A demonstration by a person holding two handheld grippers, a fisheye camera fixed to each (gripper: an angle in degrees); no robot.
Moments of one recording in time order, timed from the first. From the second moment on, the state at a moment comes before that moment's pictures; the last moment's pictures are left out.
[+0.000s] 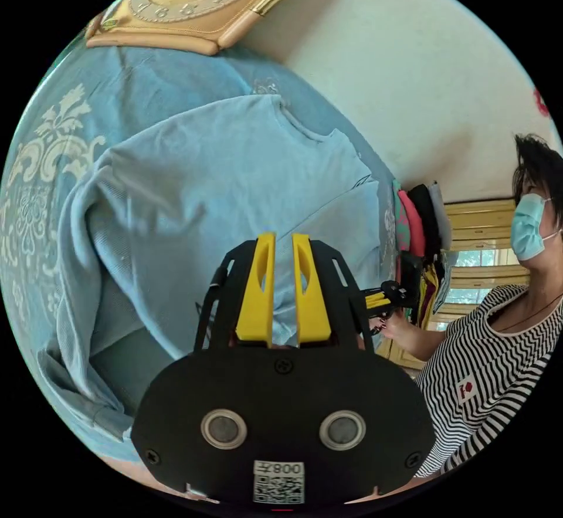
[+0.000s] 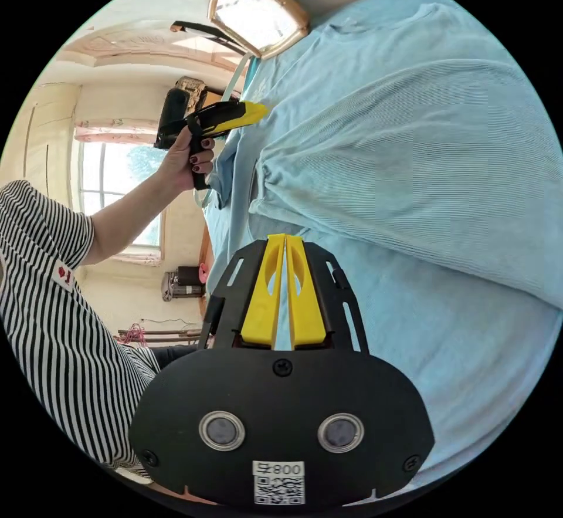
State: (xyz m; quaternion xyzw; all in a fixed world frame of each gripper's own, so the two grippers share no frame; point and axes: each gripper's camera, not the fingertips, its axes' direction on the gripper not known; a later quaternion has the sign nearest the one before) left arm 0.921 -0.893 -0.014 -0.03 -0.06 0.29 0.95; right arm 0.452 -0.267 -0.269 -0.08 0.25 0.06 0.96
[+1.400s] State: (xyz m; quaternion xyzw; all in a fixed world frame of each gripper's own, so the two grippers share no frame) left arm 1.416 -0.776 0.401 -0.11 -0.07 0.58 0.80; right arm 0.371 -0.203 -0.544 0.08 0.55 0.12 0.82
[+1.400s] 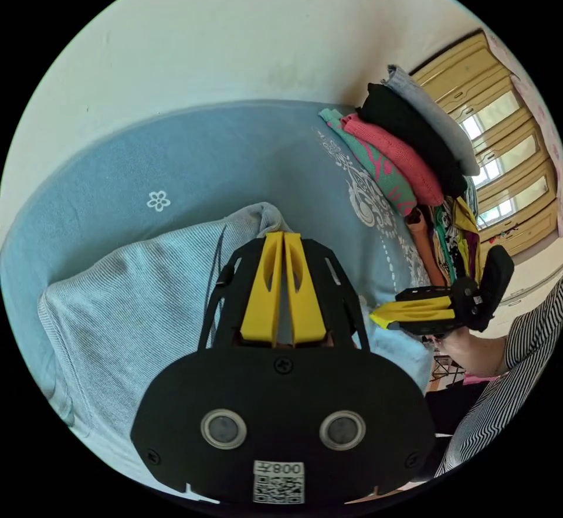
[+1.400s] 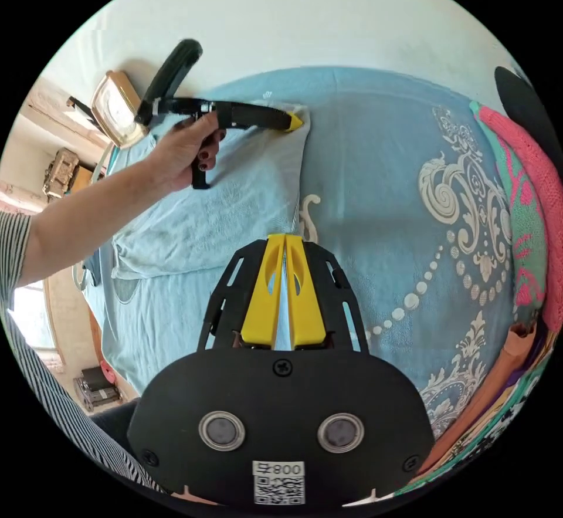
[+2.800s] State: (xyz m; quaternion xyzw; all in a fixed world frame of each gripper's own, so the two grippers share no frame) left arm 1.167 -0.593 0.145 -0.14 -0.06 0.50 0.85; right arm 0.325 -0.347 -0.504 0.01 0.56 0.09 0.82
